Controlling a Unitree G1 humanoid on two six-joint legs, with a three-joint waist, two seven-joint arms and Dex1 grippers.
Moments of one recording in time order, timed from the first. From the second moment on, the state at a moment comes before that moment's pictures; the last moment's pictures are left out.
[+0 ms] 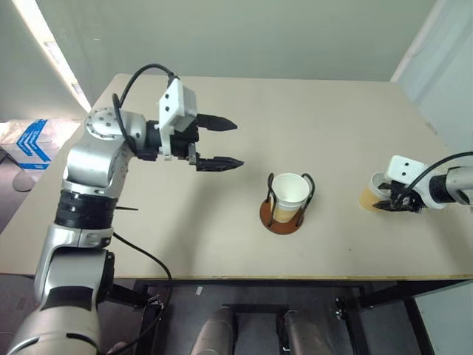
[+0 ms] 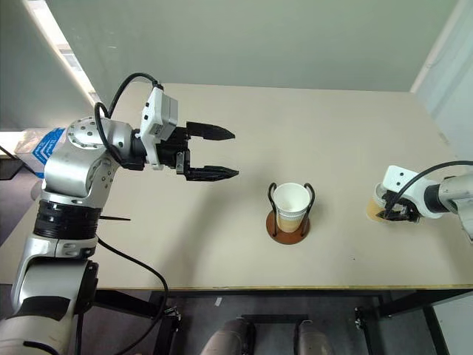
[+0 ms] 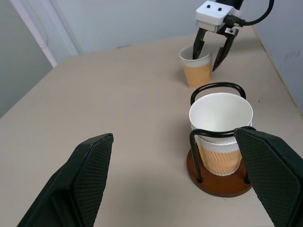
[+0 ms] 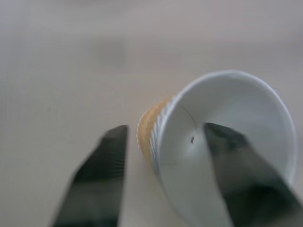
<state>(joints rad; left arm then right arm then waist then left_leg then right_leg) -0.91 0.71 -0.08 0.13 -0.39 0.43 -1.29 -0.57 -1.15 0.24 0.18 0.05 0.35 1.15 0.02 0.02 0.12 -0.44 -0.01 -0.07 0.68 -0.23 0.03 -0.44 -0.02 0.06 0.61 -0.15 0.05</state>
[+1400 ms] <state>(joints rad) -0.88 0.71 -0.09 0.18 -0.41 0.42 -1.41 -1.04 -0.96 0.39 -0.28 0.24 0.61 1.46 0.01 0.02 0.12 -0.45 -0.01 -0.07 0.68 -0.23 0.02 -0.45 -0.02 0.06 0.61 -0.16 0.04</state>
